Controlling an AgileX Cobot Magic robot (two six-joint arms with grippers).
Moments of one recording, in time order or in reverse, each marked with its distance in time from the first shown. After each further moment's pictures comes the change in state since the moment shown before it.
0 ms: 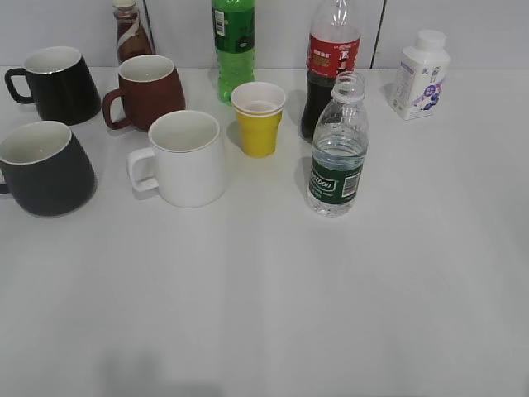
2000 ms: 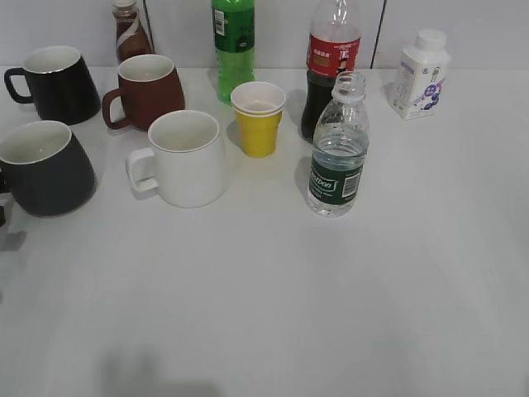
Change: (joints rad) left arm 0.121 1.658 0.287 0.174 -2.092 0.053; right arm 0.000 0.000 0.000 0.004 0.000 0.000
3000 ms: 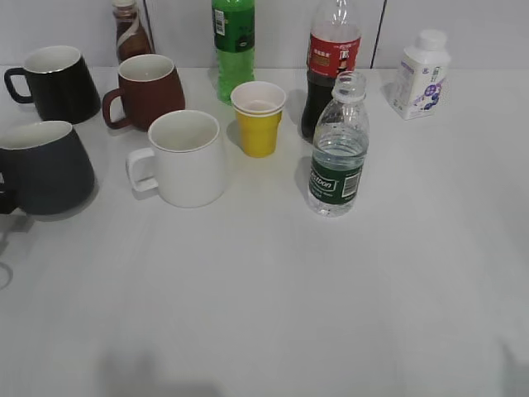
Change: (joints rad) left arm 0.000 0.135 -0.126 0.012 -0.039 0.017; right arm 0.000 0.005 -0.007 0.067 -0.026 -0.060
